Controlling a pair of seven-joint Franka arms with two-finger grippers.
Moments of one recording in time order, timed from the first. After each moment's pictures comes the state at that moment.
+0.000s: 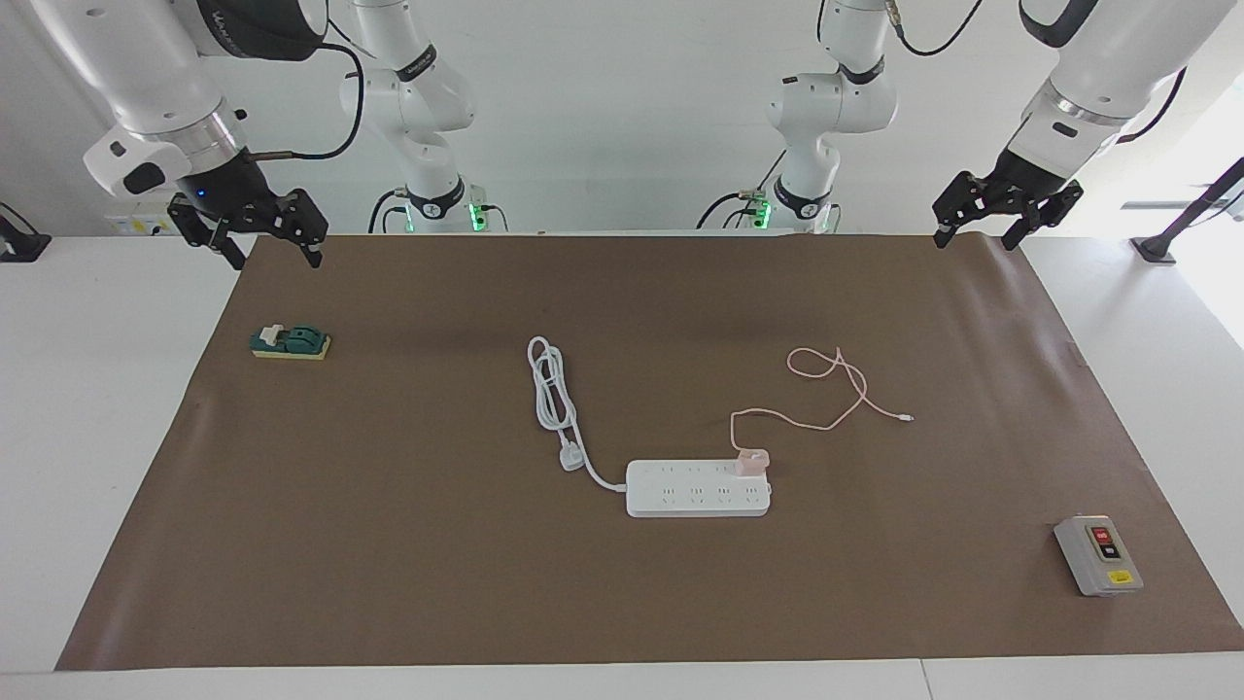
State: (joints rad) left arm -0.09 -0.09 0.06 -1.63 -0.05 1.52 0.04; right arm -0.07 -0.05 0.00 -1.63 0.01 1.58 -0.07
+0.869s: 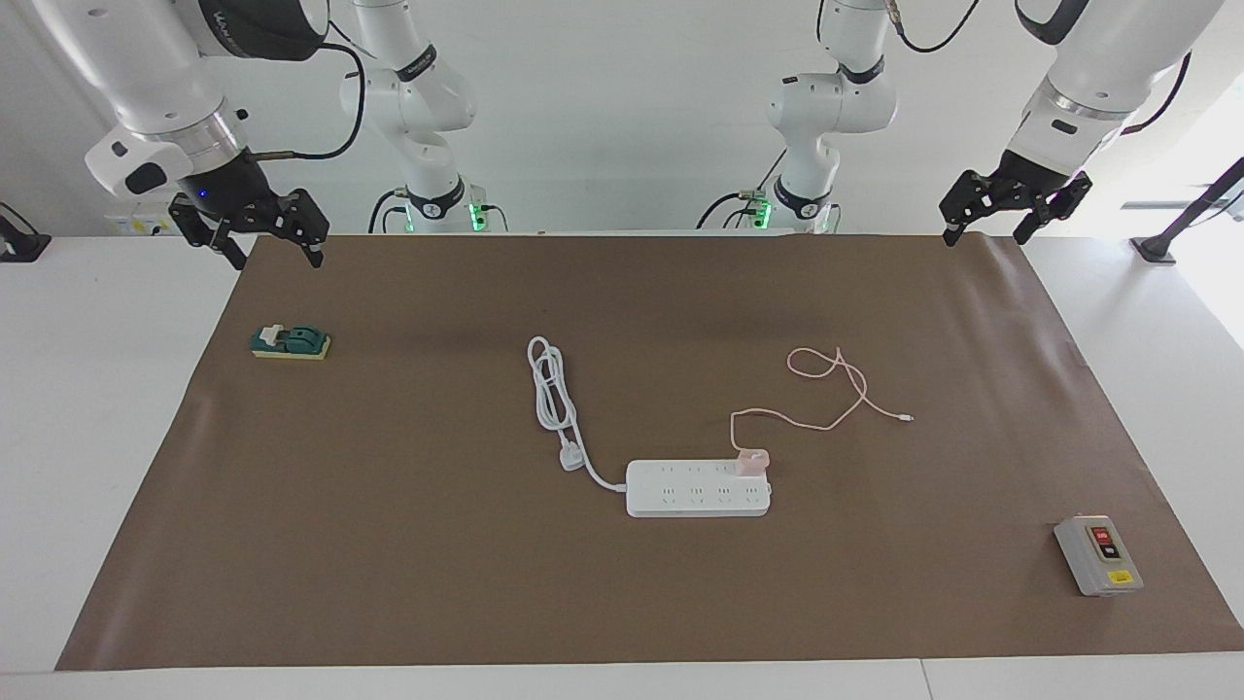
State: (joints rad) left arm -0.09 -0.09 0.05 -1.63 0.01 1.52 0.01; right arm -0.07 -0.05 0.00 -1.63 0.01 1.58 -0.07
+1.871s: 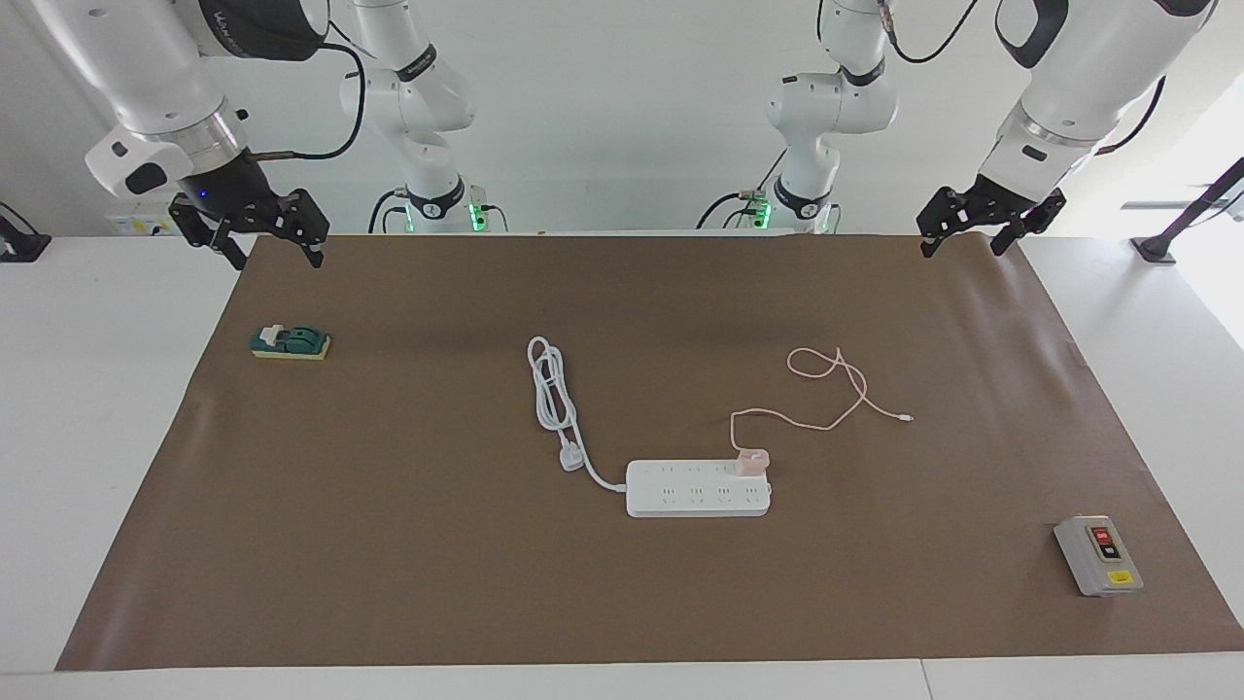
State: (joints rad) left arm -0.11 -0.05 0.04 -1.60 0.01 1.49 -0.01; right arm -0.07 -0.05 0.00 -1.63 0.01 1.58 -0.07
